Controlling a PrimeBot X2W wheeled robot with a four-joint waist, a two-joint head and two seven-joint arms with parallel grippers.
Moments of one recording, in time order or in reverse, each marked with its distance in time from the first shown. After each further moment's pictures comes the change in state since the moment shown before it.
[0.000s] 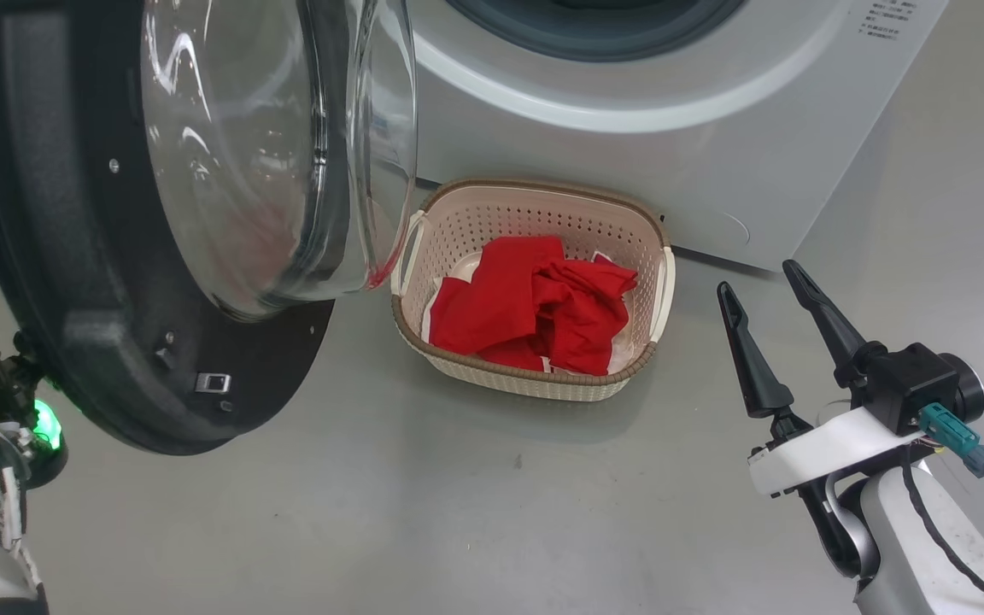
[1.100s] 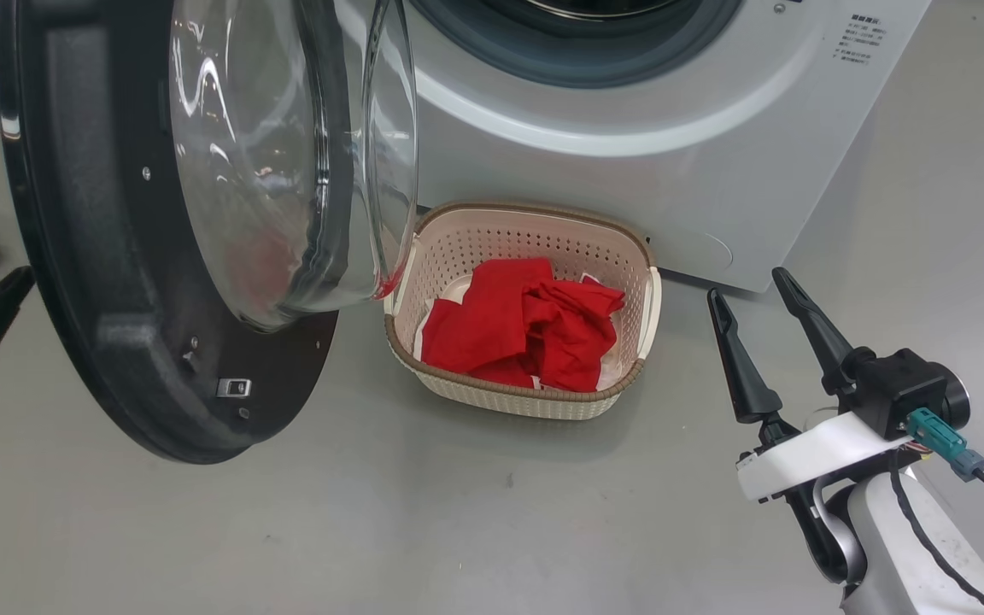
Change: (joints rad) left arm 0.251 0.088 -0.188 -0.556 0.331 -0.009 -0.307; right arm 0.006 0.030 -0.004 0.011 0.000 0.000 0.000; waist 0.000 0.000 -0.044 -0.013
